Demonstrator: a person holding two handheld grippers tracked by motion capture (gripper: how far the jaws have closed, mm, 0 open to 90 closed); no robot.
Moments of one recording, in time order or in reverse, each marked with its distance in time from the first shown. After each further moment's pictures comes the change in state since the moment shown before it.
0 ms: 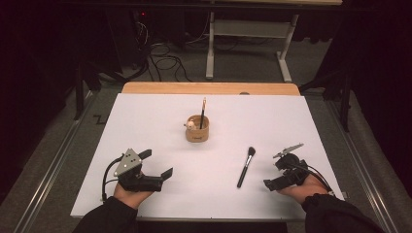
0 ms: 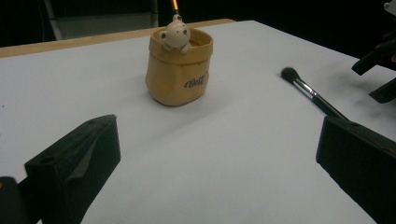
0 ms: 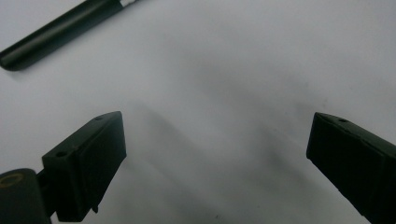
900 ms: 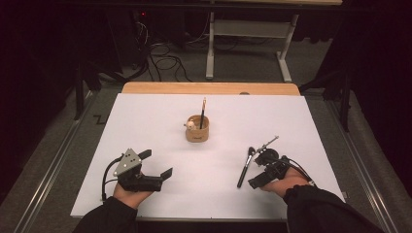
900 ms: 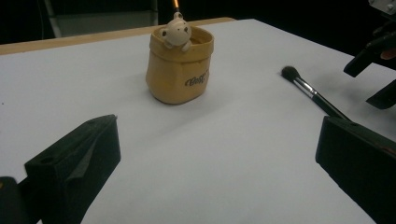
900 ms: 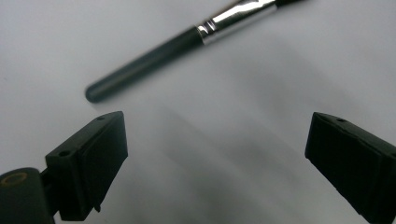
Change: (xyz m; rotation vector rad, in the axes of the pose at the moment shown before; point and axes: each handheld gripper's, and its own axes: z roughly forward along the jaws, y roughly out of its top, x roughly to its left) left arm 0.001 0.000 0.000 0.006 -0.001 -0.002; right arm 0.041 0.043 0.002 0.095 0.032 -0.061
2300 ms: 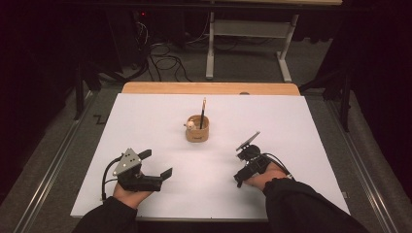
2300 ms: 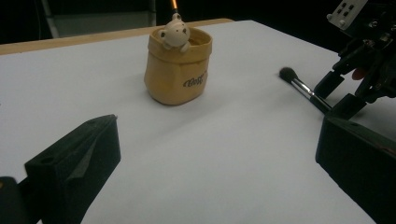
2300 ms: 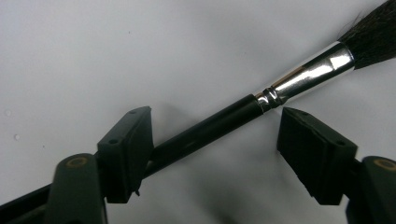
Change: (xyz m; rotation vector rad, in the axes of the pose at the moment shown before) left arm 0.001 0.000 0.000 -0.005 -0.008 -0.006; right arm 0.018 0.034 0.026 0.035 0.058 0.027
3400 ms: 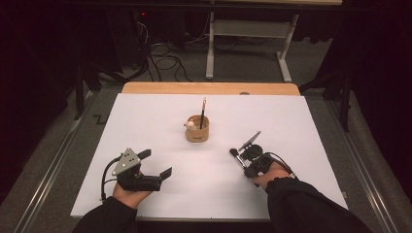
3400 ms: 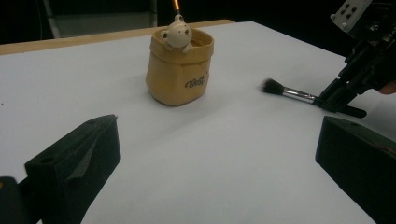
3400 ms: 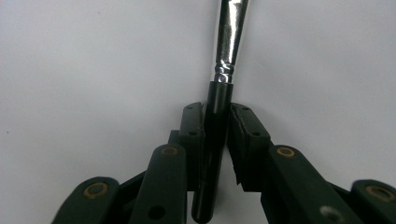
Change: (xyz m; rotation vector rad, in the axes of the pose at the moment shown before) left arm 0.001 0.000 -0.001 -0.003 0.003 -0.005; right arm -0.006 -0.002 -0.004 0.038 -0.060 -0.021
